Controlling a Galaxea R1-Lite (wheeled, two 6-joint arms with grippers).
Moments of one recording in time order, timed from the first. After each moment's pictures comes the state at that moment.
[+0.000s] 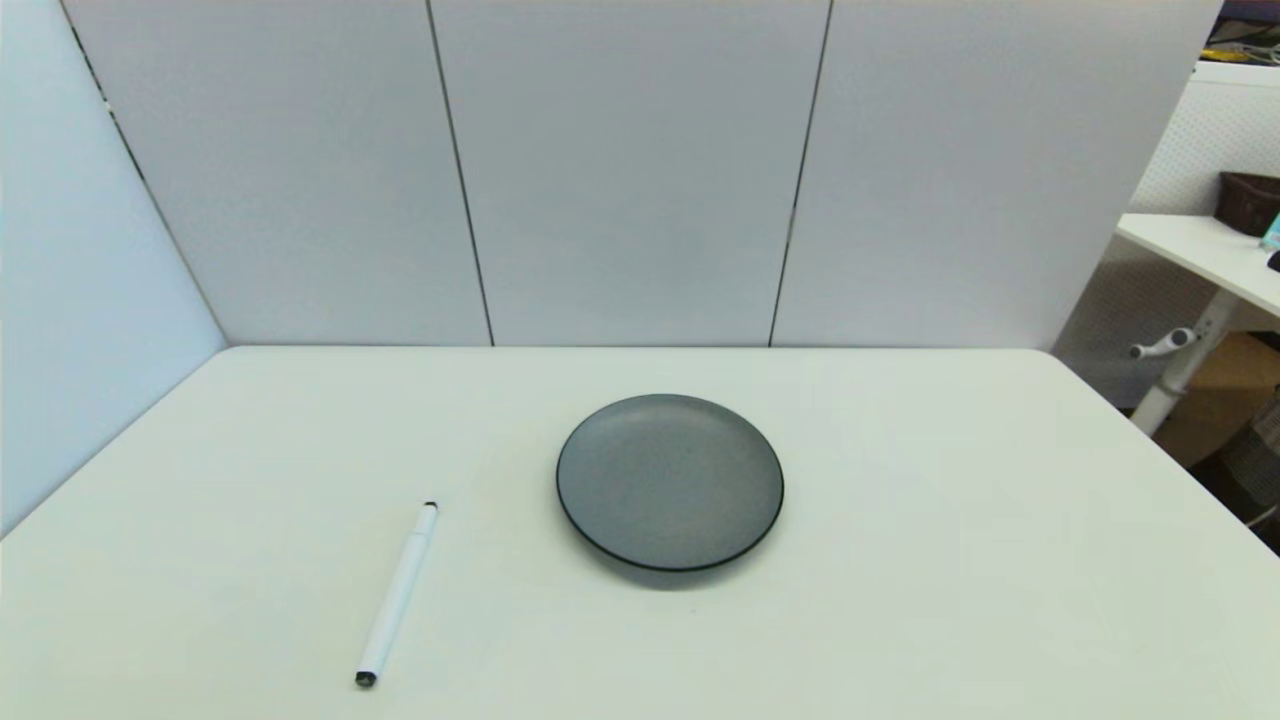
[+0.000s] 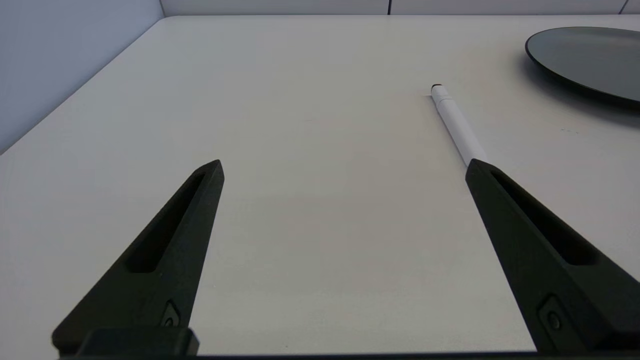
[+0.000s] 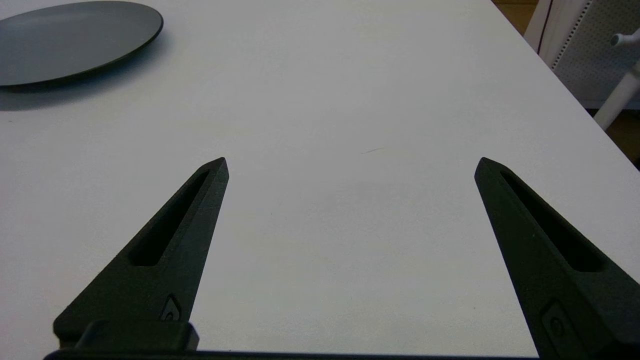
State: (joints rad) left arm 0.00 0.00 0.00 0.00 -0.02 0.03; right arm 0.00 0.00 -0.05 0.12 0.01 0.00
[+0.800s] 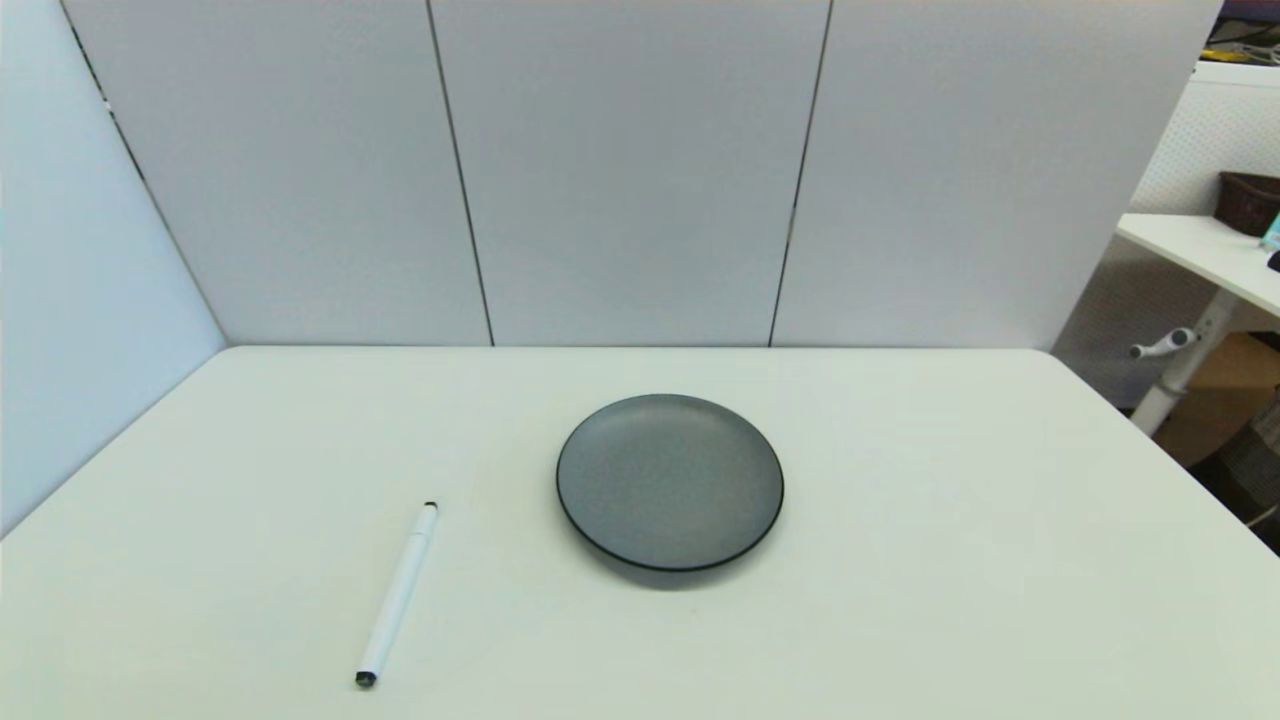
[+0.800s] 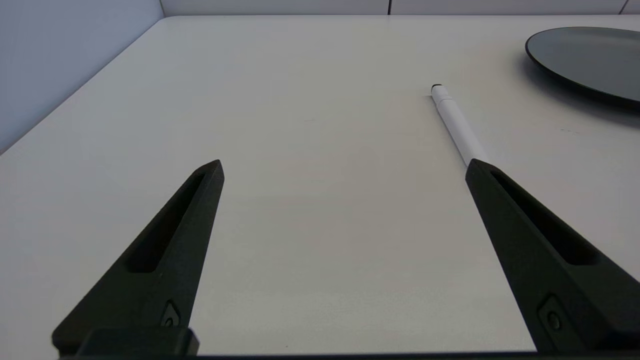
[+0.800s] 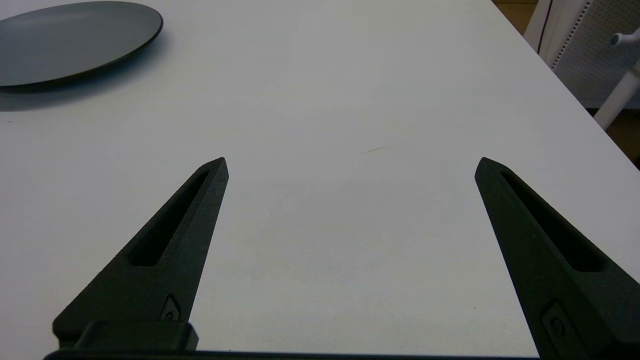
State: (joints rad) left arm 0.00 0.00 0.00 0.00 -0.01 0.03; right arm 0.00 0.00 -0.05 0.12 0.01 0.00
